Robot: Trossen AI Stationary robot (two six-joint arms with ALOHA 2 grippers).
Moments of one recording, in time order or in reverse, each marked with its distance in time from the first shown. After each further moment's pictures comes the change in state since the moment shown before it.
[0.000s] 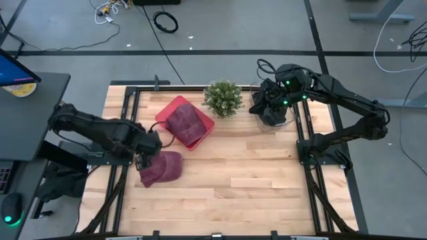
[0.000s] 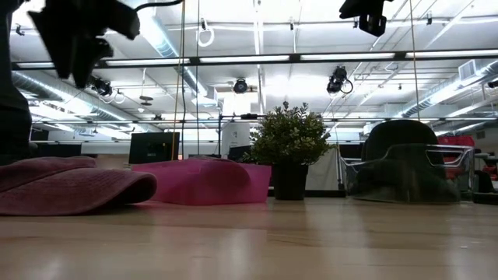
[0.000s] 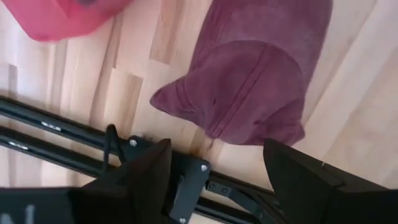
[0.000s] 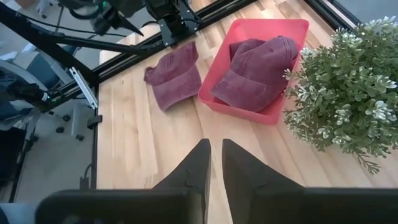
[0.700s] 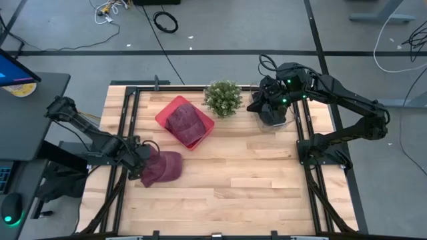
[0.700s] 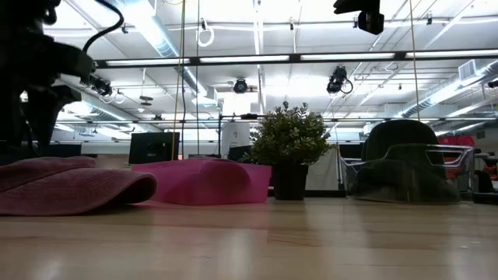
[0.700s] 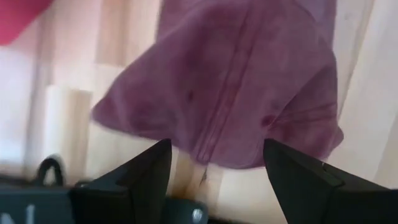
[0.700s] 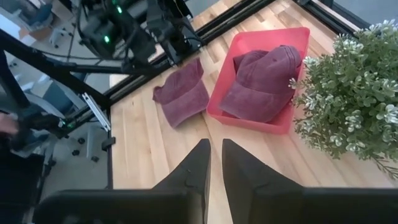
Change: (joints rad) left arm -0.308 -0.286 -0.516 0.378 -0.097 -0.140; right arm 0.000 0.000 0.000 0.064 0.000 0.116
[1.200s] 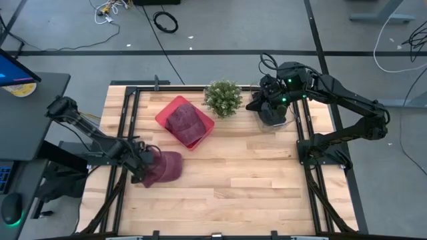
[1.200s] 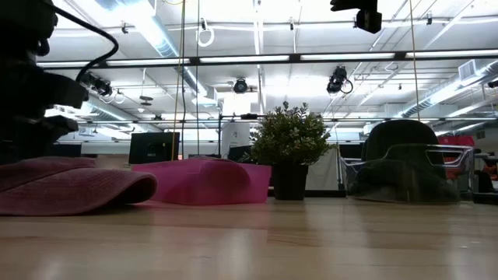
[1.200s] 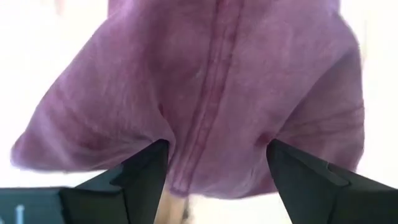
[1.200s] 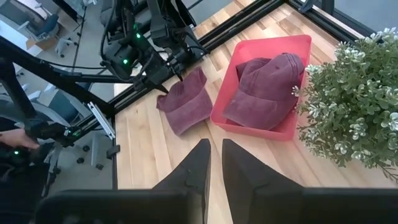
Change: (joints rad) left arm -0.014 0.002 -0.195 0.269 0.035 0.047; right arm 0.000 0.000 0.000 0.037 0.000 0.030
